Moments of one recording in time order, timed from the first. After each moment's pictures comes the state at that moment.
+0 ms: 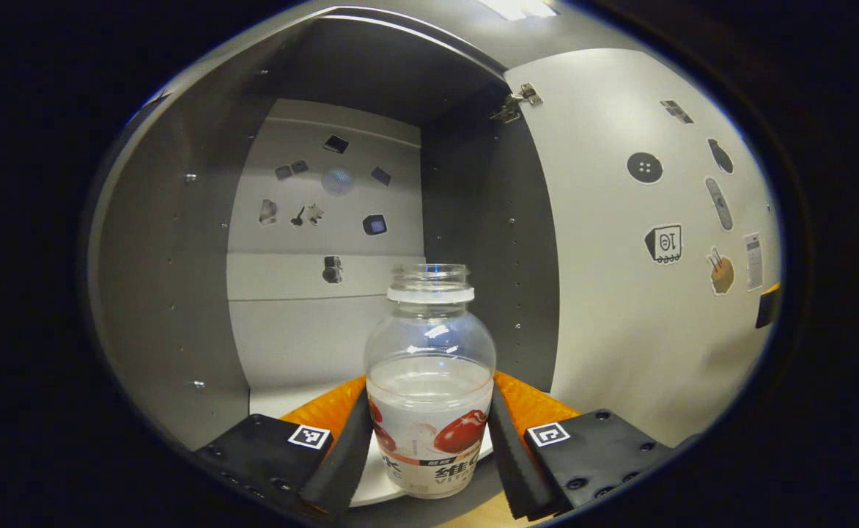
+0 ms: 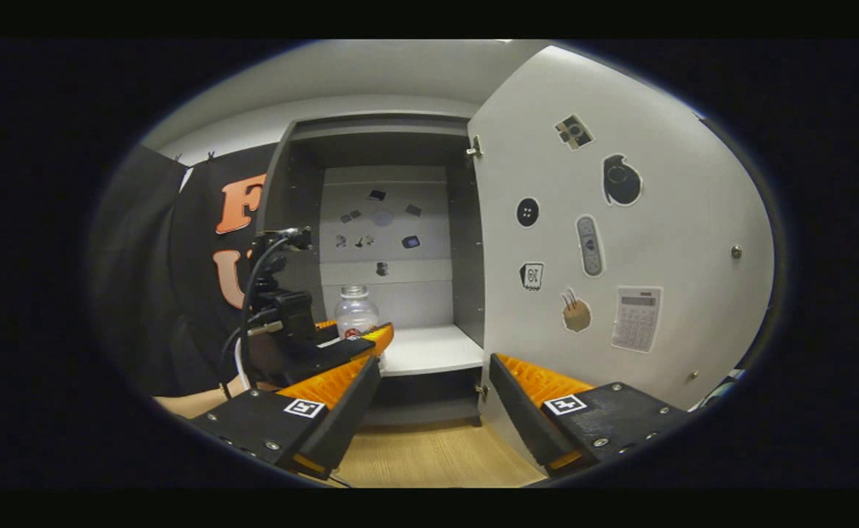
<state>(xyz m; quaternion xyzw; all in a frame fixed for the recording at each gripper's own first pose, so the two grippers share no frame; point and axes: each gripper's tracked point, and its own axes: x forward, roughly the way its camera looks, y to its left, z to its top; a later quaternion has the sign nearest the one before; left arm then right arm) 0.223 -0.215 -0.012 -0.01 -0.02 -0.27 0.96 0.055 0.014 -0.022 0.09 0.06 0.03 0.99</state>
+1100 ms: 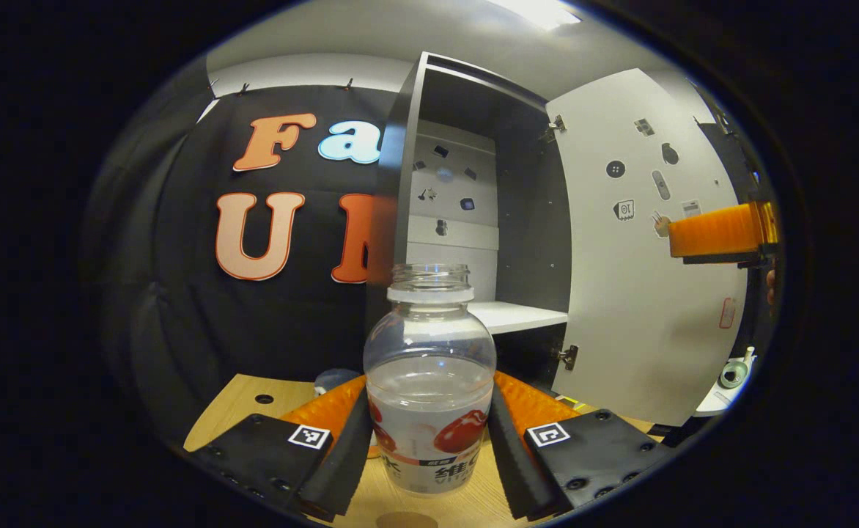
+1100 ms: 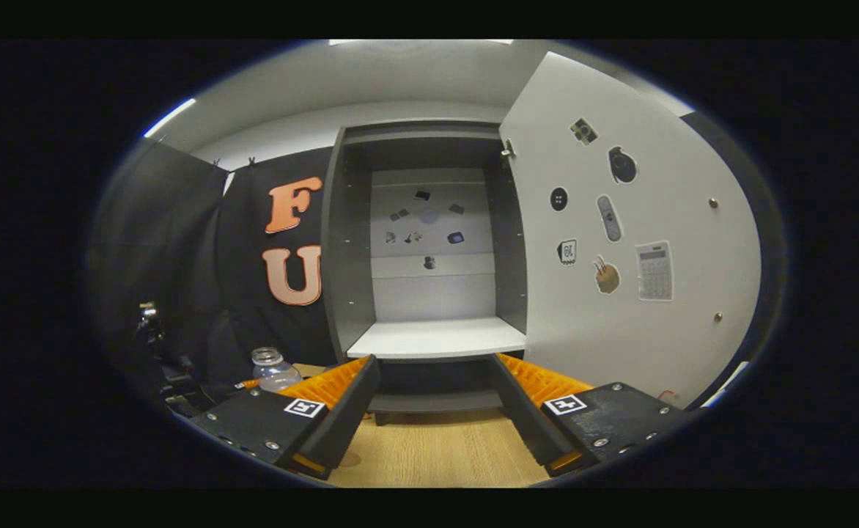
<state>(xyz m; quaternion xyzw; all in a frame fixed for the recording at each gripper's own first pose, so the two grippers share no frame) 0.031 -0.053 -0.135 -0.03 0.01 -0.13 0.99 0.005 0.054 -0.053 0.11 0.03 0.10 0.99</state>
